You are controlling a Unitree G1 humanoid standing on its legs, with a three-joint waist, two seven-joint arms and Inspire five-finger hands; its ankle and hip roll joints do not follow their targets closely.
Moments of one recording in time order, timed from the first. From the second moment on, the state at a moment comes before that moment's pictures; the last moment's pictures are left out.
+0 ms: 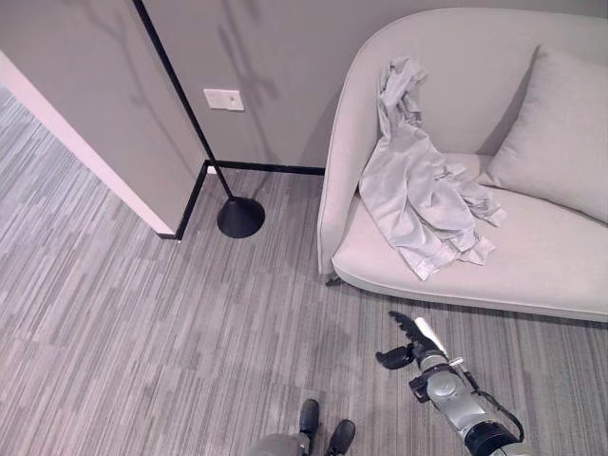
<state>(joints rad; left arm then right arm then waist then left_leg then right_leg) 0.08 0.15 -0.08 1.35 -0.27 -0.17 0.15 -0.20 -0.38 0.29 0.72 -0.10 -0.01 -0.22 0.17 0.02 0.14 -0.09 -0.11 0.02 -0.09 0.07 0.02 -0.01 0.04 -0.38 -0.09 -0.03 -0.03</state>
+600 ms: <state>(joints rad) -0.09 0.18 -0.23 1.26 -0.19 -0.22 0.17 -0.40 -0.43 0.55 0.50 -0.45 0.00 -0.24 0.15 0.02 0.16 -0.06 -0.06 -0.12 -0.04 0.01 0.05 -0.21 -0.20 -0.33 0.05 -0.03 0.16</state>
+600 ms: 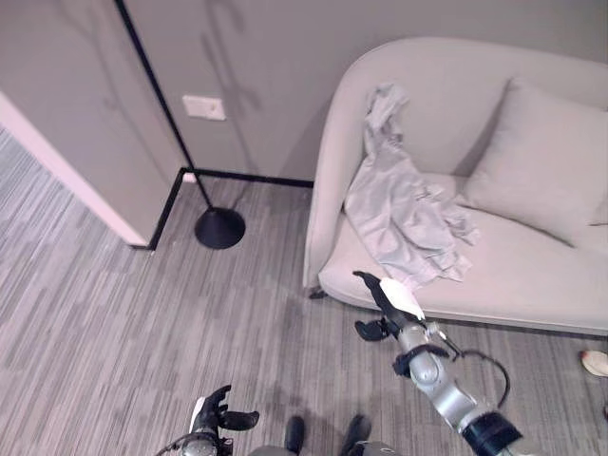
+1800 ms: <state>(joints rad) 0.03 0.23 -0.36 1.16 -0.22 -0.21 0.25 -1.06 -0.62 0.51 1.57 -0.23 0.10 -0.46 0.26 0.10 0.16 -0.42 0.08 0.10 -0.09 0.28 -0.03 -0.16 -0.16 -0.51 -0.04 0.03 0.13</state>
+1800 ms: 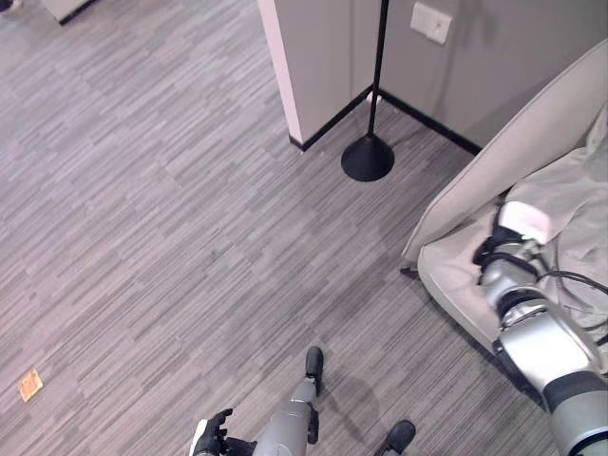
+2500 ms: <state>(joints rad) -0.07 0.31 -0.51 1.00 -0.19 -0.26 0.22 -1.28 -0.80 0.34 1.64 0.34 0.04 -0.43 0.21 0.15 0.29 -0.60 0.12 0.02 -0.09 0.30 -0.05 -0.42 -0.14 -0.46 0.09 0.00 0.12</state>
